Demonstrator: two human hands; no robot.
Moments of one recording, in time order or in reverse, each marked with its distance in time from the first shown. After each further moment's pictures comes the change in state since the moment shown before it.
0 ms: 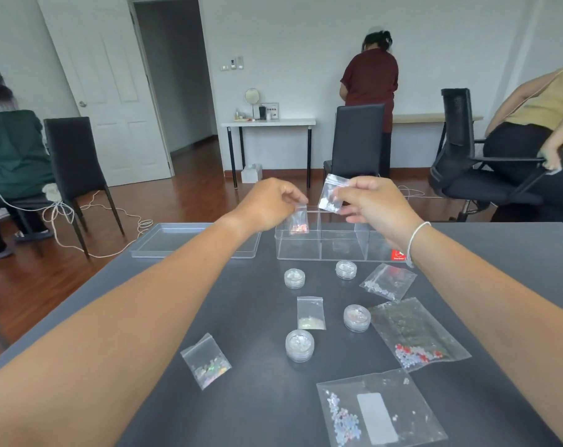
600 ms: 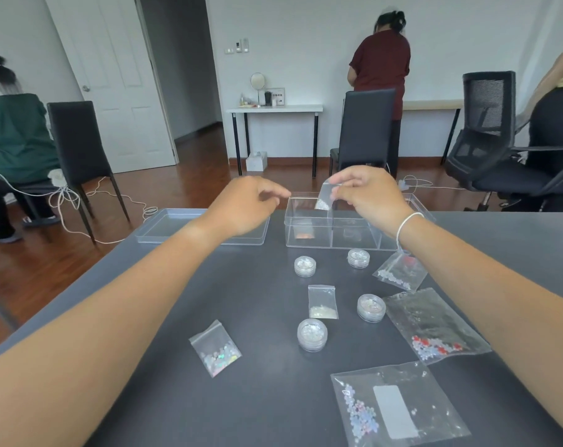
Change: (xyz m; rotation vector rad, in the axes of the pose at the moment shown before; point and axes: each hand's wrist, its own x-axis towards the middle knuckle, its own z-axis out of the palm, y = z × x) left_hand -0.046 -0.026 -0.027 0.137 0.060 0.033; right_hand 0.009 0.013 0.027 -0.223 -0.018 -0.152
